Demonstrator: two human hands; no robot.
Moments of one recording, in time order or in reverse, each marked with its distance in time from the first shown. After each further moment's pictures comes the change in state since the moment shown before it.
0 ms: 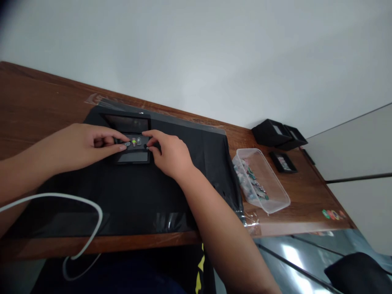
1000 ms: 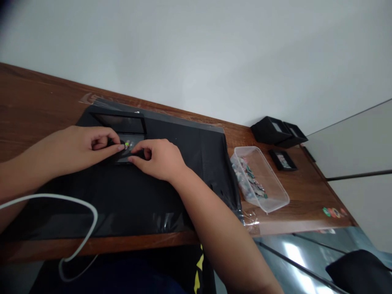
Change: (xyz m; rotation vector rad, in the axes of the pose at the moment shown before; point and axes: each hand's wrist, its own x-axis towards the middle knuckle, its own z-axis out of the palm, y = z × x) left_hand -0.007 0.008 -0.002 0.150 -0.063 -0.072; right_hand -0.001 -0.005 0.008 0.115 -0.134 0.042
